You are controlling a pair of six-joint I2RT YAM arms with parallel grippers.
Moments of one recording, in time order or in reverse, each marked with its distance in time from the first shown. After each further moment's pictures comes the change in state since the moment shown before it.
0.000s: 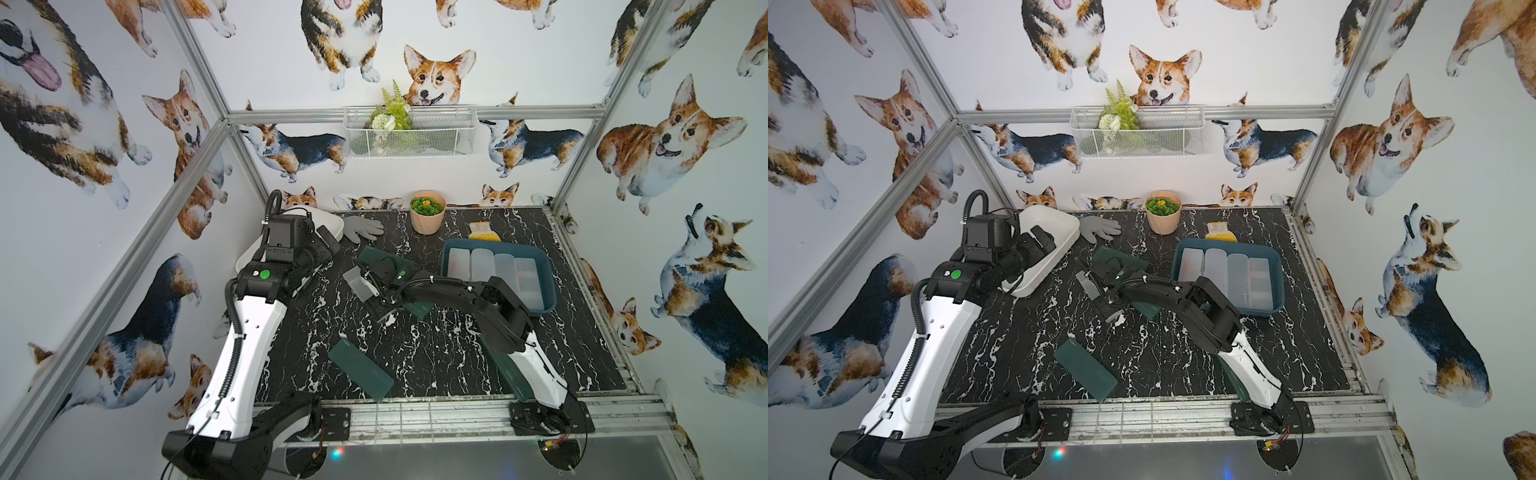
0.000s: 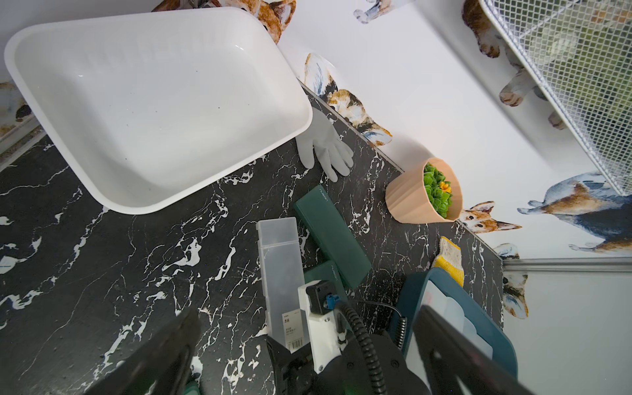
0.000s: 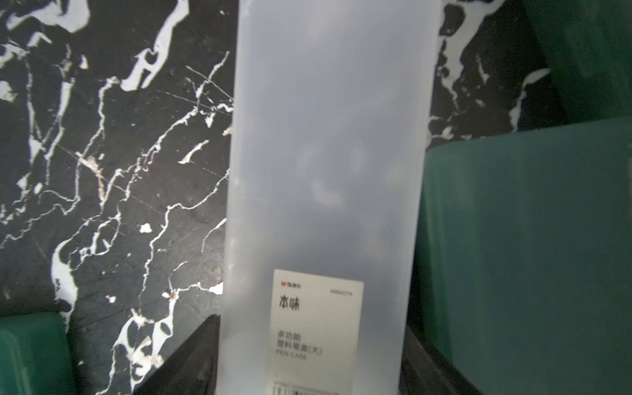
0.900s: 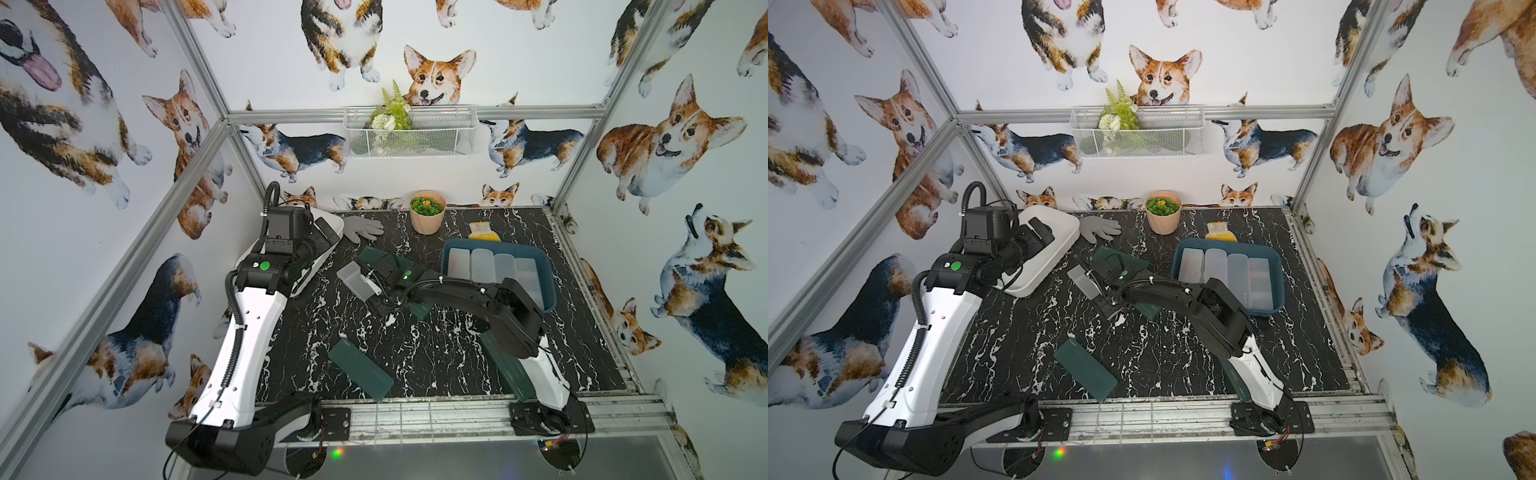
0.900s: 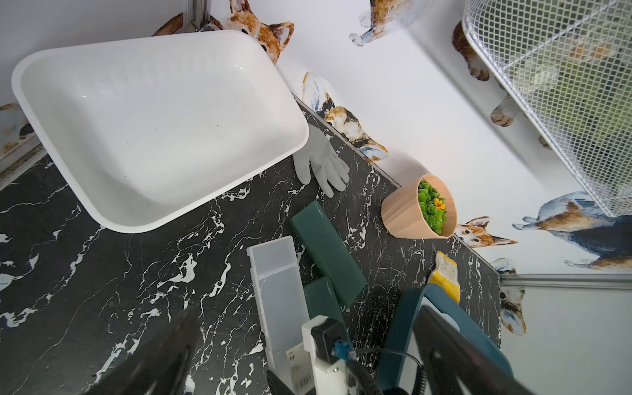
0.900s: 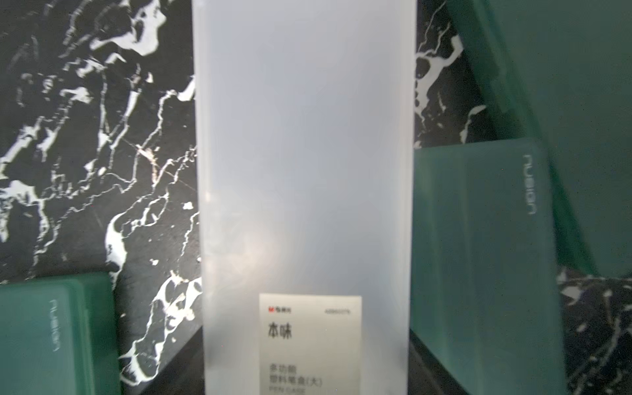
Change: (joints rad) left arm 0.008 0.054 0.068 0.016 -0.013 0.000; right arm 0.011 -0.160 -0.114 0.044 0.012 -0.054
